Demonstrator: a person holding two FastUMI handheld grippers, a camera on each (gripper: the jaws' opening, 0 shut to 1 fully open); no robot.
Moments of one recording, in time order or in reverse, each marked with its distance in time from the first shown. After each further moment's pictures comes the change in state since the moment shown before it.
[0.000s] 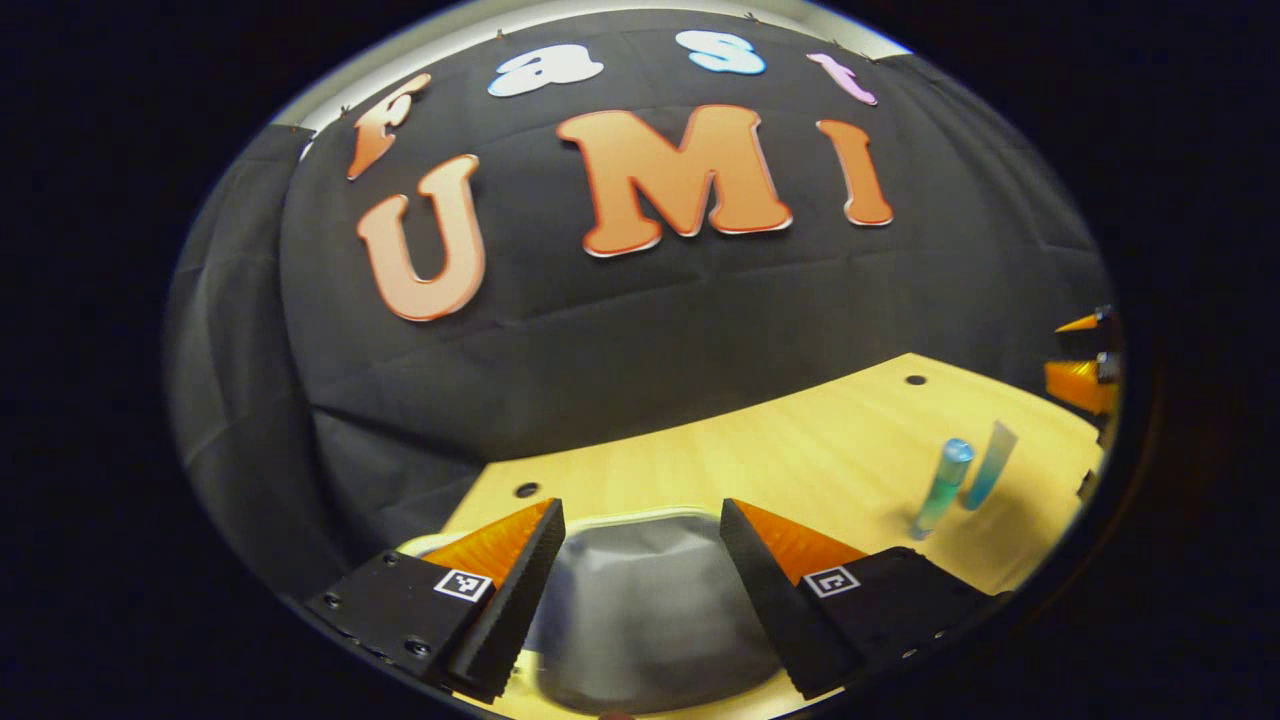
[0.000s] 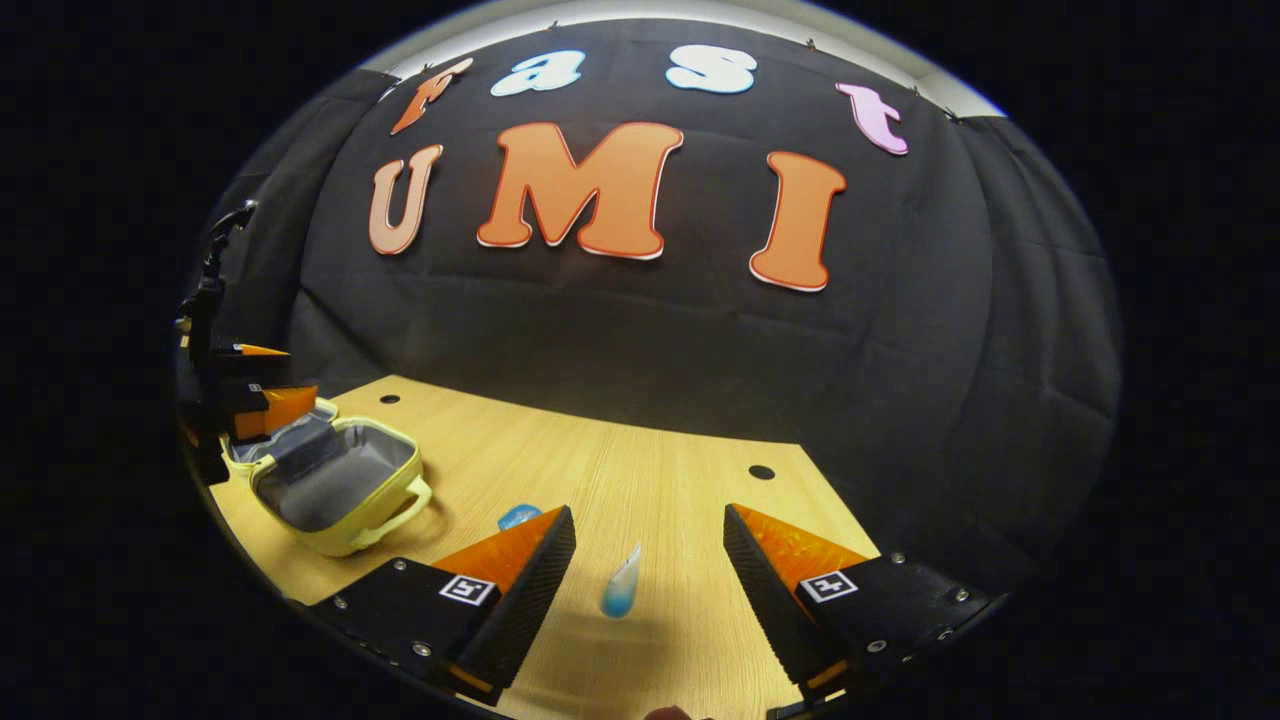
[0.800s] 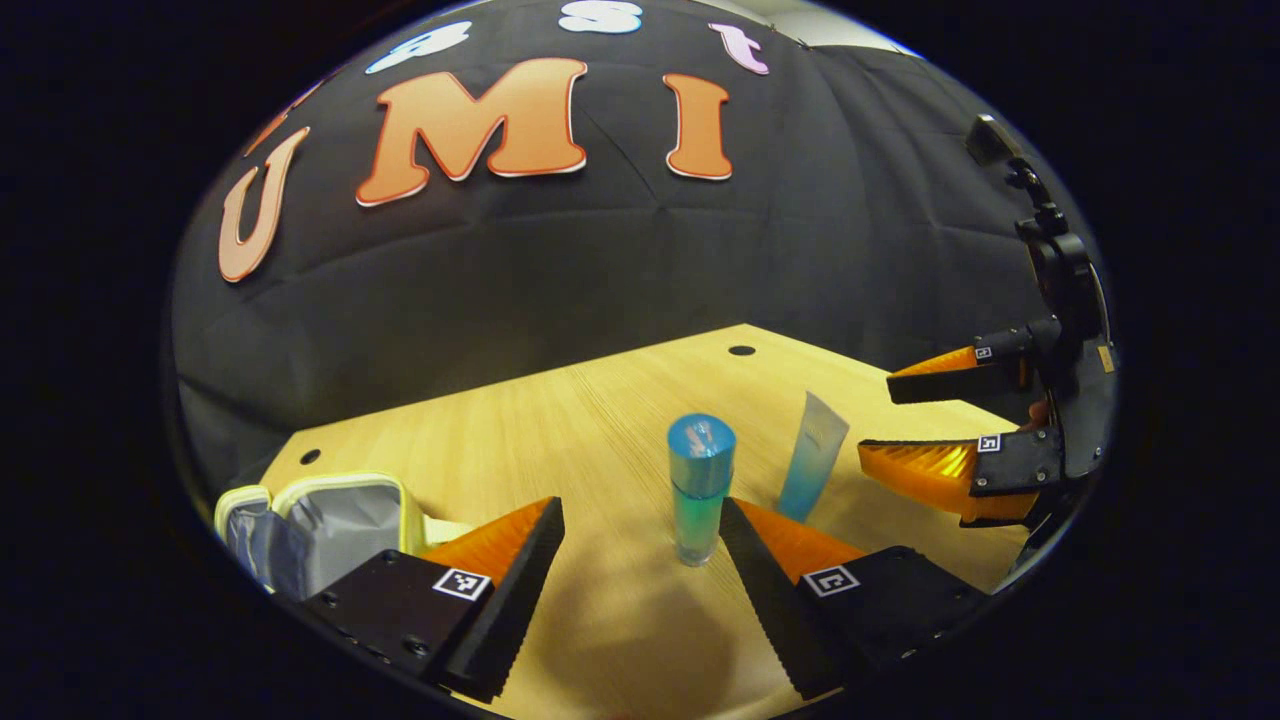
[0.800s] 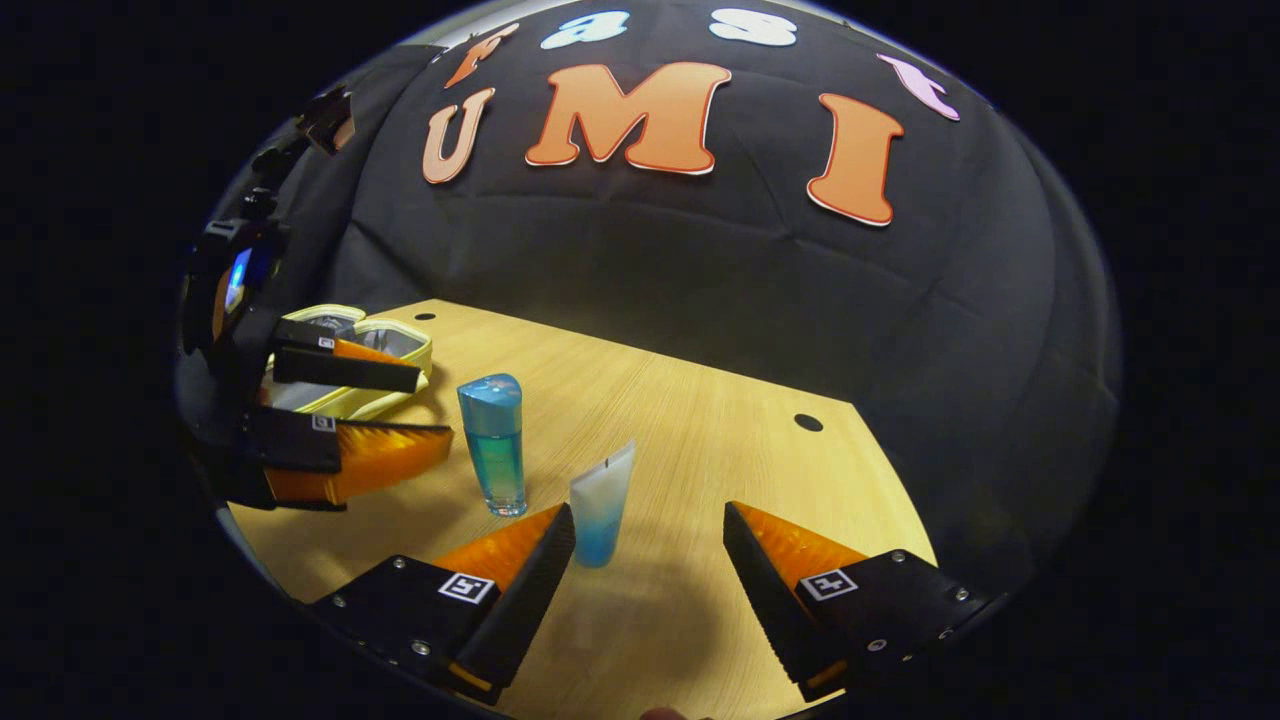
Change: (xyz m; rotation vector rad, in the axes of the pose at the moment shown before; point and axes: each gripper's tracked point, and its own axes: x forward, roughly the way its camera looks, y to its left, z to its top) left arm 0.051 -0.232 -0.063 -0.020 0.088 -0.346; right arm 0.042 -0.006 -0.093 -0.089 0.103 0.171
